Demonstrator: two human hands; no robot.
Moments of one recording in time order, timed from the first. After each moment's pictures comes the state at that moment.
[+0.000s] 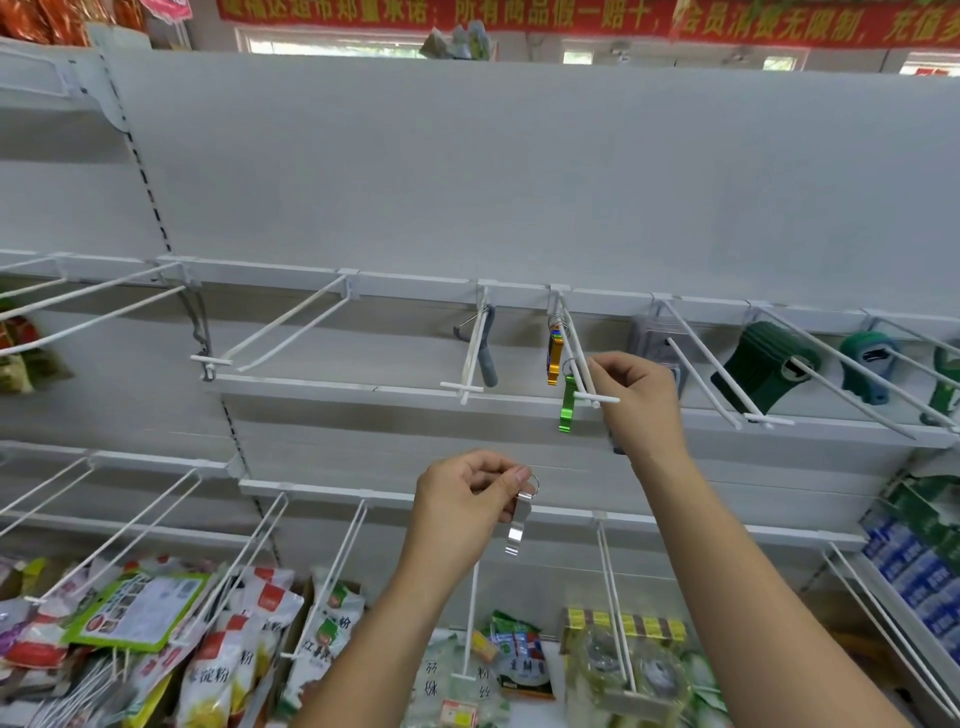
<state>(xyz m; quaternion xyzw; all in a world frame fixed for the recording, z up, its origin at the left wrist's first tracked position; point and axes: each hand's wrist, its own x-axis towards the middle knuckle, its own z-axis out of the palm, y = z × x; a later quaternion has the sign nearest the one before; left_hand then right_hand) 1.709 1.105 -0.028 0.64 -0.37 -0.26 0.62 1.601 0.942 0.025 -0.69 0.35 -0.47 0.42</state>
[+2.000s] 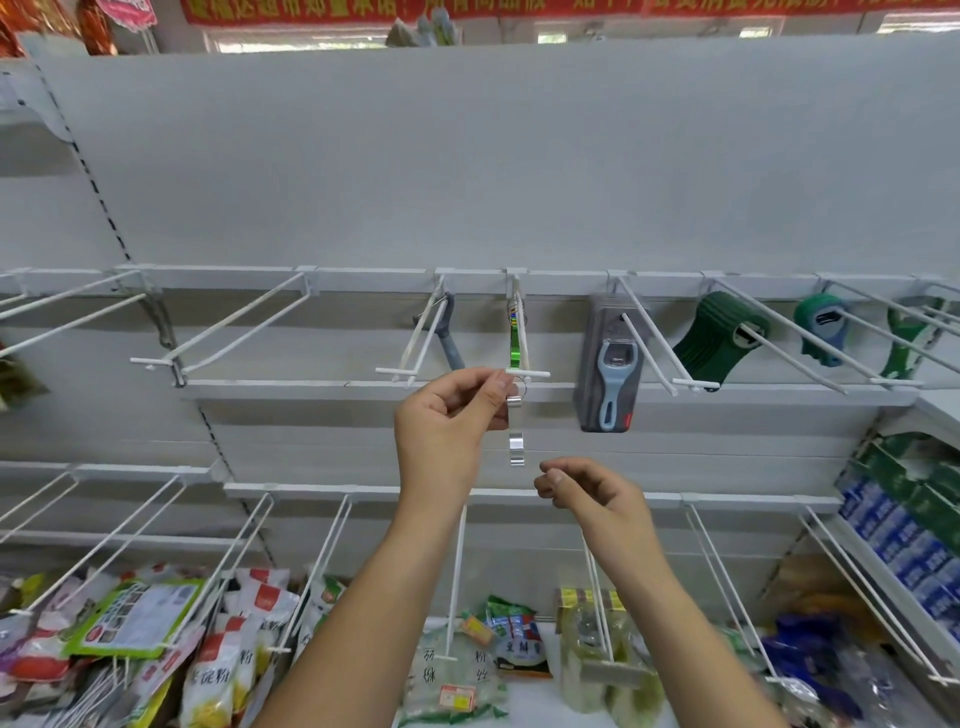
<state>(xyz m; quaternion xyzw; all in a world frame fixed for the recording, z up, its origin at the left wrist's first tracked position) 1.677 1.071 0.013 0.52 -0.35 -0.18 0.76 1.535 1.001 -0.064 -0.63 0.31 -0.41 0.58</state>
